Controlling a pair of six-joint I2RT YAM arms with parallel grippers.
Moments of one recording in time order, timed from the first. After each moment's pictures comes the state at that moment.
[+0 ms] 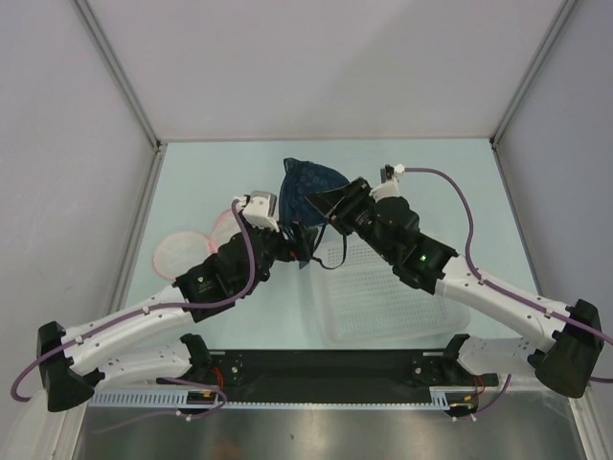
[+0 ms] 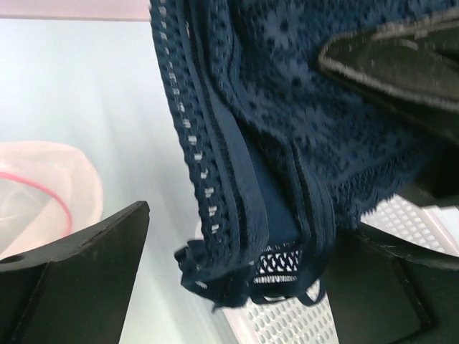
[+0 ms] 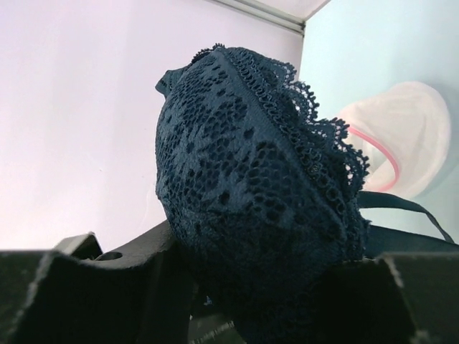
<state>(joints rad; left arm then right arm) -1.02 0.95 0.82 -0.07 -0.53 -0.43 0.89 1.18 1.01 0.12 0.23 1.22</state>
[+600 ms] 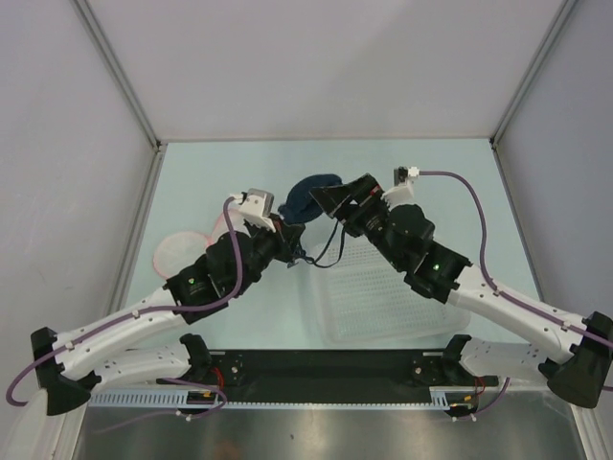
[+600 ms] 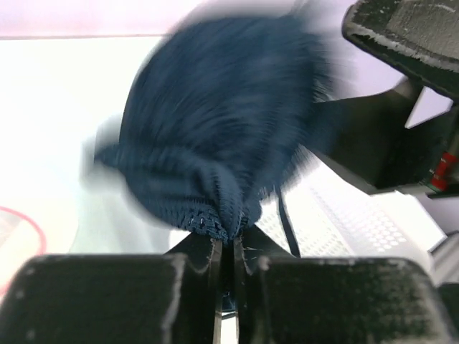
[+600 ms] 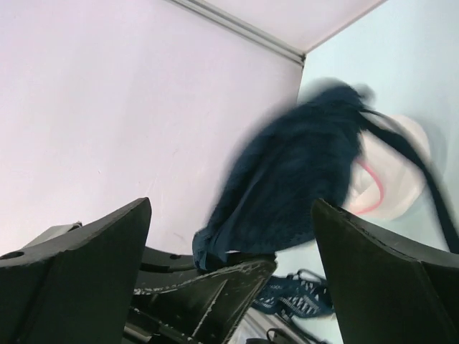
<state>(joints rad) -1.03 0.92 0.85 -0.07 -0.45 -0.42 0.93 1.10 0.98 0.11 0.33 1.12</state>
